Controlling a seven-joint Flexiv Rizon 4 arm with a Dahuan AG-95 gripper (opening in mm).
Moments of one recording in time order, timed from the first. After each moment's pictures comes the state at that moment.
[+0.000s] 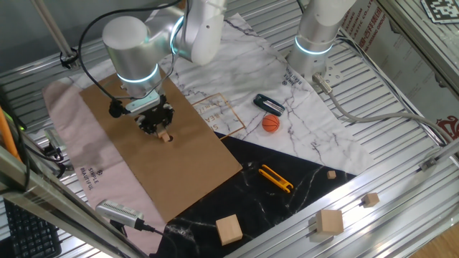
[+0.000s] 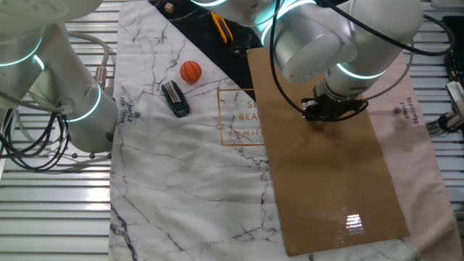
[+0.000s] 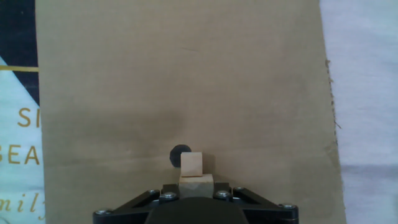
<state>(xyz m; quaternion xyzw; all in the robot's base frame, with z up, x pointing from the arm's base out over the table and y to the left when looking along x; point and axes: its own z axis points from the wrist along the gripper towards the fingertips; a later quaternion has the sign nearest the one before) 0.583 0.009 0.026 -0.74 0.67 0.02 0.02</state>
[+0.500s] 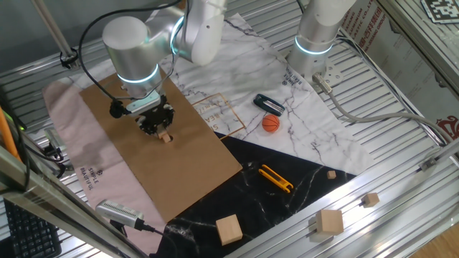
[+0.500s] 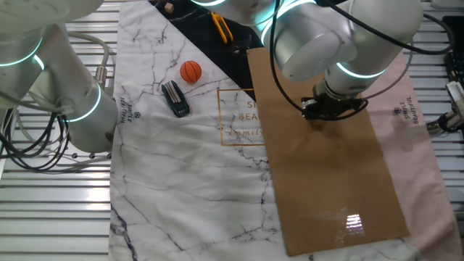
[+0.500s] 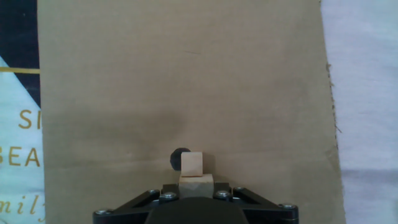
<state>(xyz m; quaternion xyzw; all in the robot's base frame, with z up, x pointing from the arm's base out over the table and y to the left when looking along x) 0.583 0.013 0.025 -0.74 0.67 0.02 0.02</state>
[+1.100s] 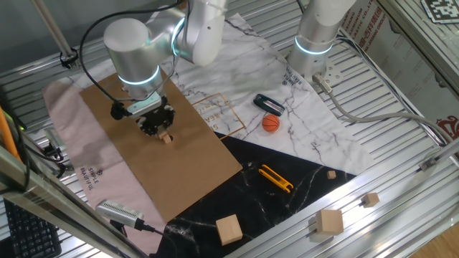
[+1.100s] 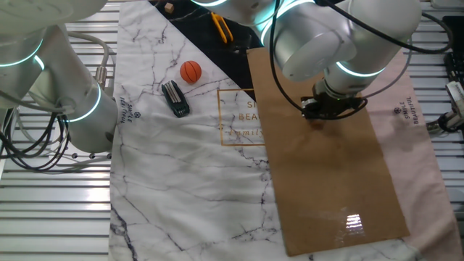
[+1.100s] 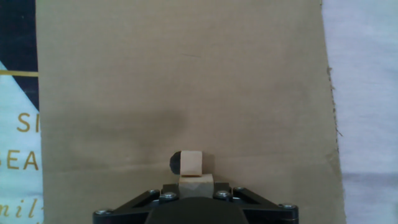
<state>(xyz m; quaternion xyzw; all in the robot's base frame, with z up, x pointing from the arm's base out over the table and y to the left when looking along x) 0.581 0.013 0.024 -0.75 0.67 0.02 0.02</state>
